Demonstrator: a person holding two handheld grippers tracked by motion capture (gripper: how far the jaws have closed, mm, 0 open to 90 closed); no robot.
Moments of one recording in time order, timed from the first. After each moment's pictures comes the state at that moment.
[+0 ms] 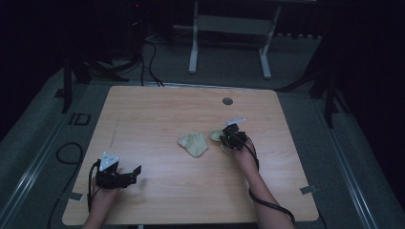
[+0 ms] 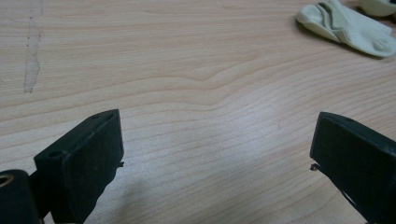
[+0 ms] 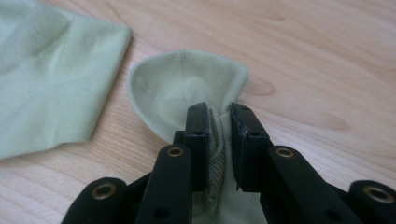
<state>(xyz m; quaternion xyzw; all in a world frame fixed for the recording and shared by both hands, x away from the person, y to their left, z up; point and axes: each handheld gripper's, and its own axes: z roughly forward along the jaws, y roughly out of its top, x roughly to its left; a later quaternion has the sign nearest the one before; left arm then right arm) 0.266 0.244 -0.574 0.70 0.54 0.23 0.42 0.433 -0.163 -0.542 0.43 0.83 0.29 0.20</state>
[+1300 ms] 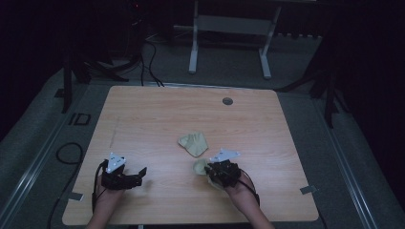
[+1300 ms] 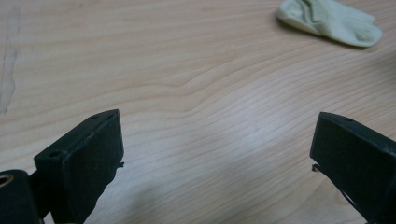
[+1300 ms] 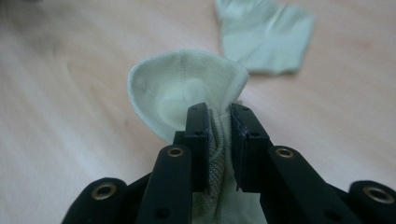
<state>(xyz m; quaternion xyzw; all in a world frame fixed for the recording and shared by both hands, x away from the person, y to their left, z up) 0.263 0.223 -0.568 0.72 0.50 0.25 0.41 0.289 -0.129 -0.517 0.34 0.86 0.34 0.15</state>
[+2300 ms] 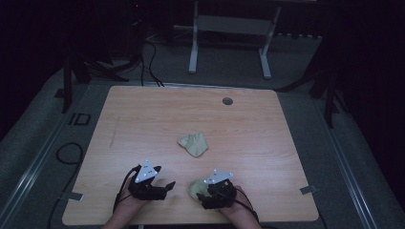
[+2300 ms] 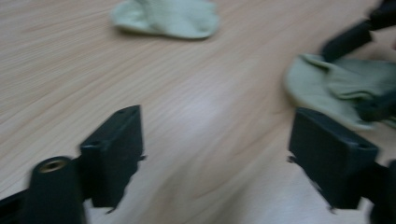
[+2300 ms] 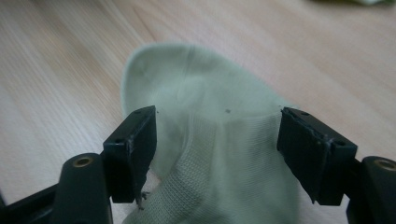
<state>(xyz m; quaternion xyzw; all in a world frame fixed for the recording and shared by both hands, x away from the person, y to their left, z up) 0.247 0.142 -0.558 0.81 0.34 0.15 0.45 0.252 -0.124 -0.556 0.31 0.89 0.32 0.13</state>
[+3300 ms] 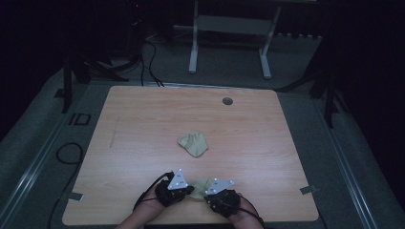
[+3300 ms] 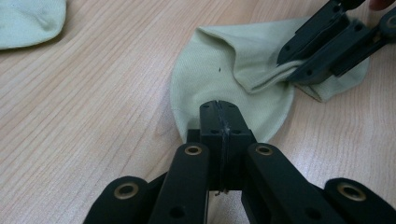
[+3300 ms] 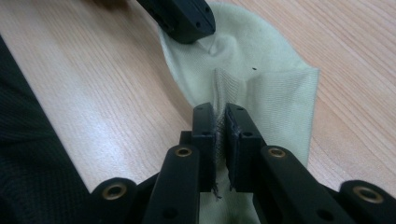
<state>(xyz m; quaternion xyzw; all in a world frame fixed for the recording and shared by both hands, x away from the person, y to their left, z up) 0.251 0.078 -0.573 0.88 0.23 0.10 0.39 0.229 -0.133 -0.551 0.27 0.91 0.29 0.12</state>
